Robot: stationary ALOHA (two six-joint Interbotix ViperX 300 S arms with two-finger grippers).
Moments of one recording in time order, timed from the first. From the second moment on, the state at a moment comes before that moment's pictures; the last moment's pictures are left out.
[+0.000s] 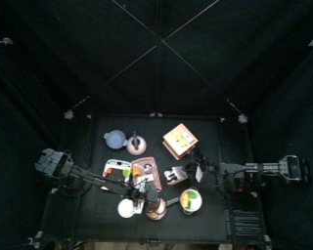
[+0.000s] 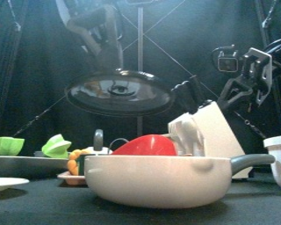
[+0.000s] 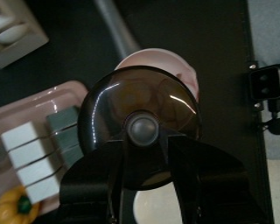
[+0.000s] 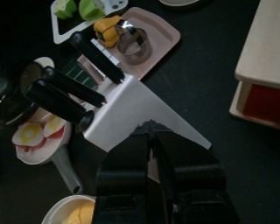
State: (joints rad) left arm -0.32 0.07 0.35 0.06 0.58 -0.23; right arm -0.16 -0.57 1.15 -0.31 -0.06 0.74
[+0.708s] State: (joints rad) left arm -0.38 0.27 0.17 0.08 0.60 -0.23; right arm -0.15 -0.57 1.15 -0.31 -0.06 0.74
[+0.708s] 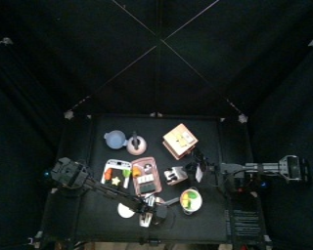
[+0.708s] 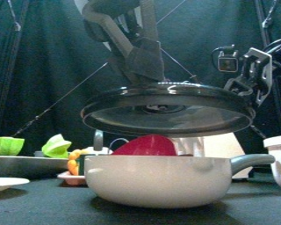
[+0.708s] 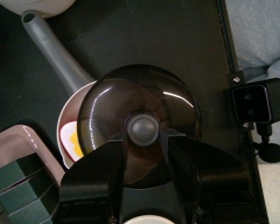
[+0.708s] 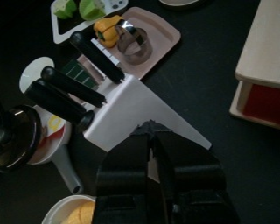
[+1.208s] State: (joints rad) left arm -0.33 0.27 0.19 0.10 0.61 -0.23; right arm -0.15 -0.57 1.15 -0.31 -0.06 0.74
